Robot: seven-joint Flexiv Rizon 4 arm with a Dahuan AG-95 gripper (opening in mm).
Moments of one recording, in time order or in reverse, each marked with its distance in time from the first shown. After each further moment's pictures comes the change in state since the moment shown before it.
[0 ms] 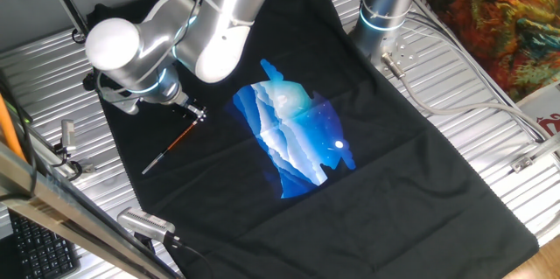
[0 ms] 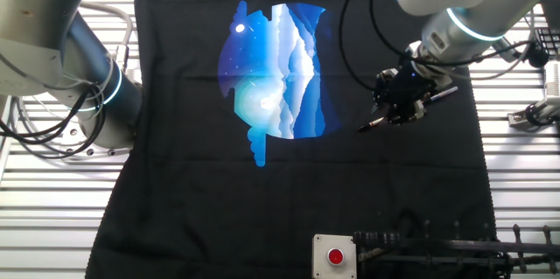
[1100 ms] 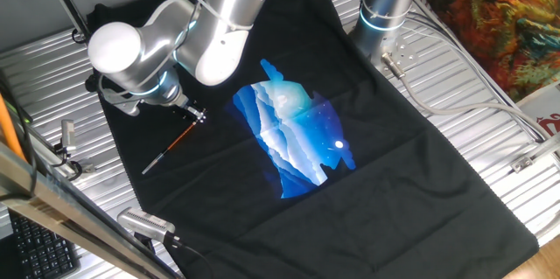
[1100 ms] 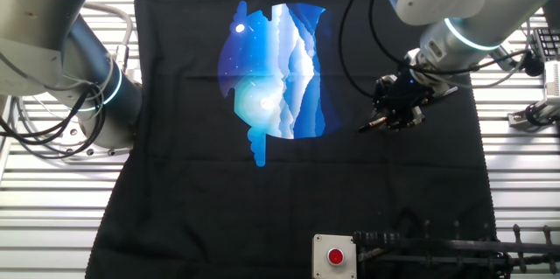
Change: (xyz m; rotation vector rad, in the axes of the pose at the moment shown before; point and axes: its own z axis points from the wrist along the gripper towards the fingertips) arm 0.001 -0.001 0.011 -0.007 -0.004 0.015
